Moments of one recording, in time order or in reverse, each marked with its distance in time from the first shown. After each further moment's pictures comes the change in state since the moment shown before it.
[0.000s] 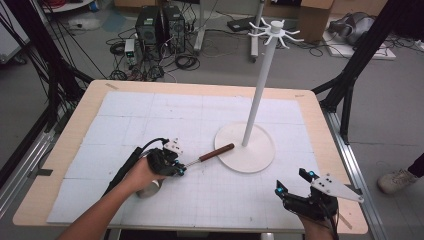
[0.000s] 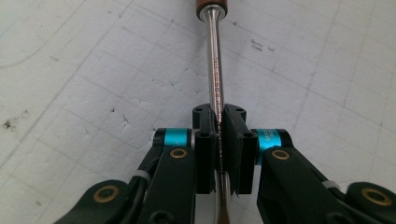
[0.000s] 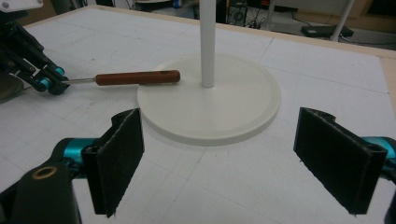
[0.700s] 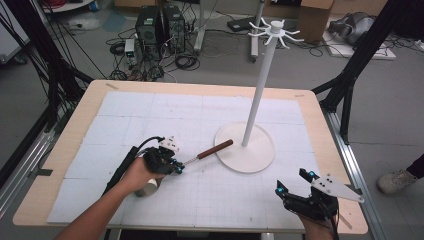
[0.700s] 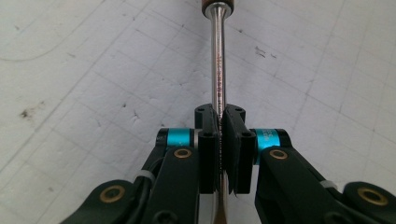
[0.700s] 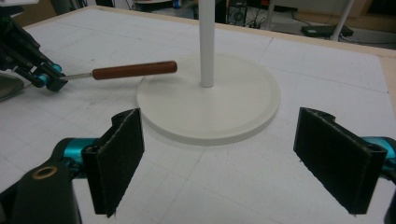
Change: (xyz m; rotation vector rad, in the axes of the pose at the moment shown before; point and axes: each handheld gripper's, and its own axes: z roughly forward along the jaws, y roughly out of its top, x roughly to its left) left arm 0.003 -0.004 -0.009 -0.049 0.003 -0.050; right arm -0.001 -0.001 0.000 -0.001 -0.002 0.003
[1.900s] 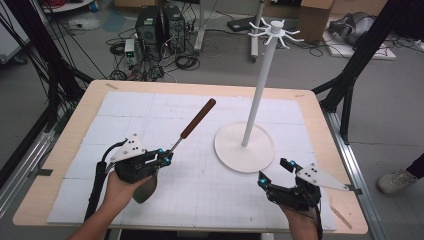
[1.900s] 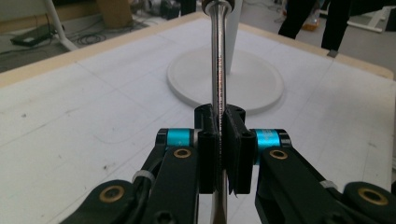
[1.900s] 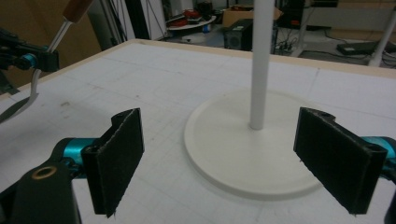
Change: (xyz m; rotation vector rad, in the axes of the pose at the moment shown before) left arm -0.050 -0.019 -0.082 -0.559 0.169 -0.059; right arm 0.029 0.027 0.024 -0.091 0.131 0.039
